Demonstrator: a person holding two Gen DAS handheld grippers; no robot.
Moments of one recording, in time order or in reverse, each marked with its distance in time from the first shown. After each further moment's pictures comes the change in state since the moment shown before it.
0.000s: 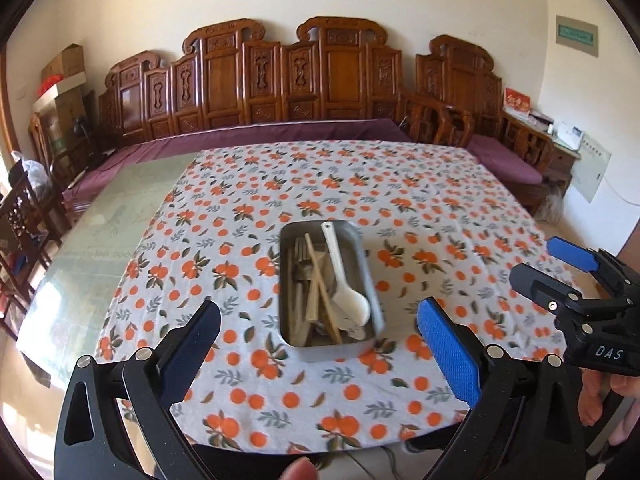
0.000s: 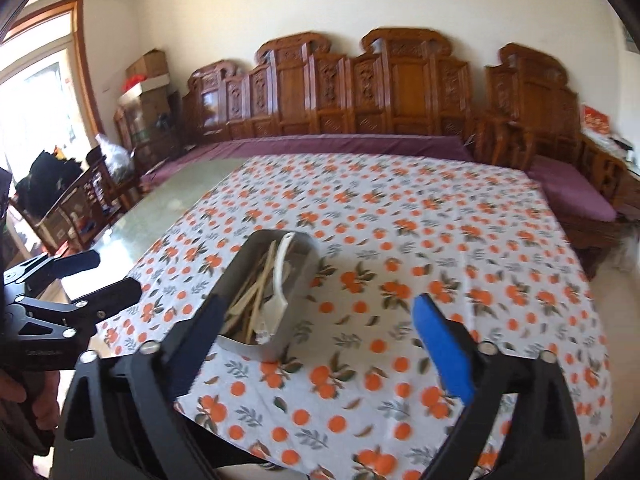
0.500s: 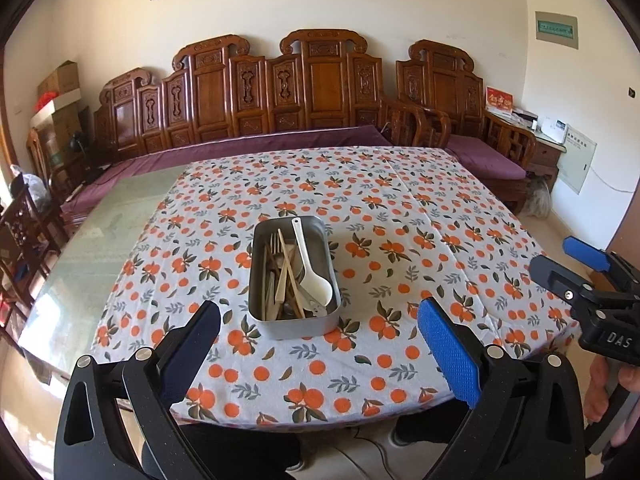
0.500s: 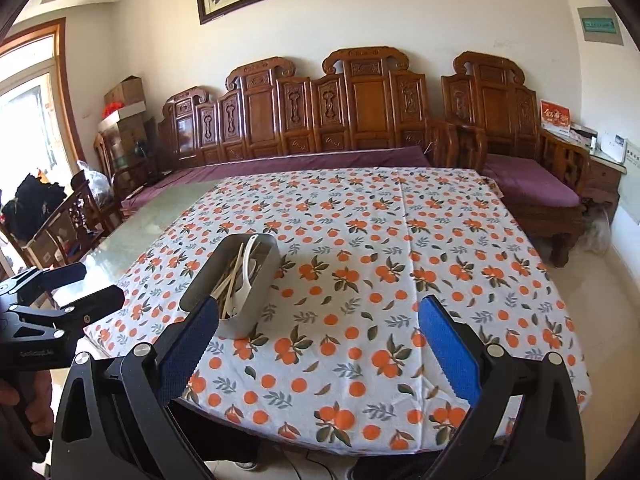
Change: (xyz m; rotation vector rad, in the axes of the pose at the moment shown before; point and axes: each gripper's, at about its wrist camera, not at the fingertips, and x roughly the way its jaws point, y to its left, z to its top) left arm -0.039 -0.043 -0.026 0.039 -0.040 -0.003; right arm -0.068 -0.030 -0.037 0.044 -0.074 -0.076
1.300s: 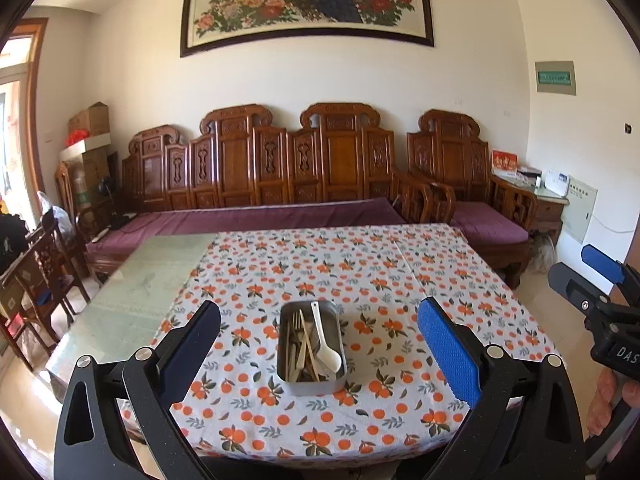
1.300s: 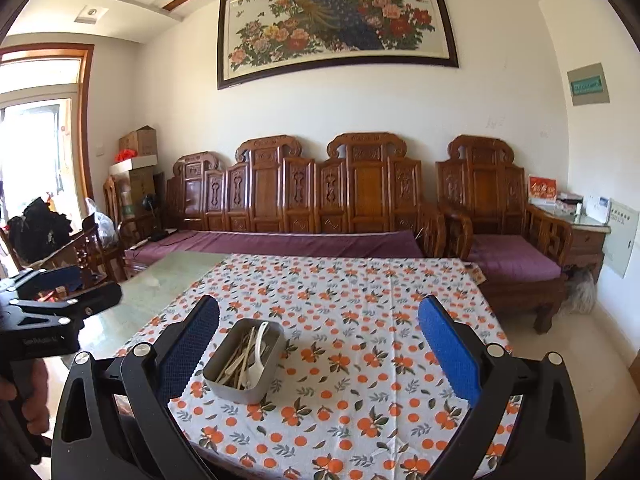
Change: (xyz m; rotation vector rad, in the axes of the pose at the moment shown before) left arm -0.108 0.002 0.047 -0.033 -0.243 0.058; right arm -0.108 0.024 0.061 -0.068 -0.266 -0.033
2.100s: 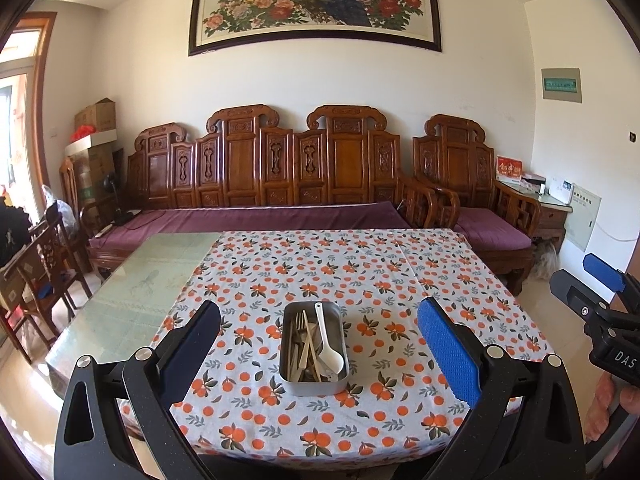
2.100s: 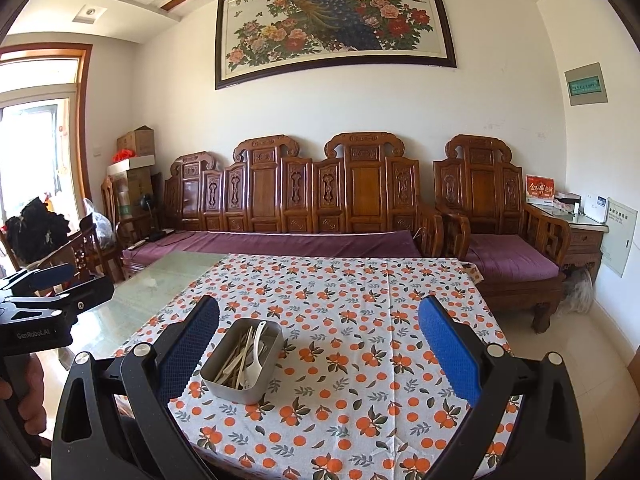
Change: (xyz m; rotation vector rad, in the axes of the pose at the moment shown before) left arm 0.001 0.003 0.000 -0.025 -0.001 0.011; right arm 0.002 -0.001 0.000 0.011 0.008 0.003
